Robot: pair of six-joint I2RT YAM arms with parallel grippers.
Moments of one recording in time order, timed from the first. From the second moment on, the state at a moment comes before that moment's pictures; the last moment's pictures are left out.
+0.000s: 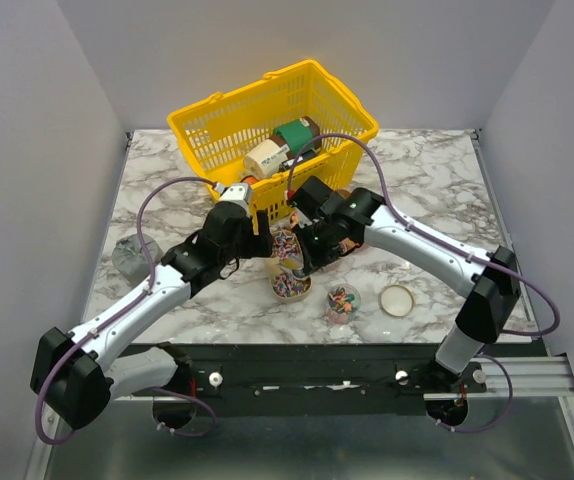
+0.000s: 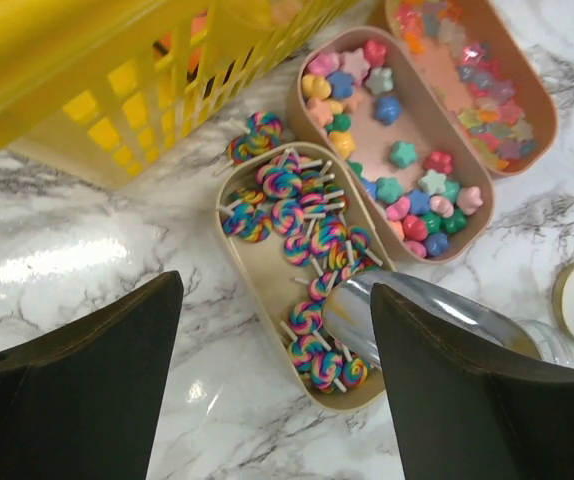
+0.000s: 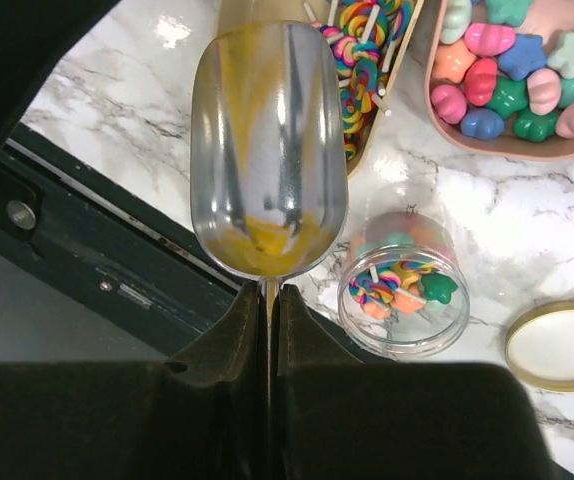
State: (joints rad) left arm -0.63 1.10 0.83 -0.29 -0.16 -0.47; right arm 0.89 1.66 1.56 -1.02 -0.09 0.39
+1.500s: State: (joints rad) left arm -0.64 1.32 0.78 -0.23 -0.06 -0.54; right arm 0.96 1.67 1.35 -0.75 0.23 0.36
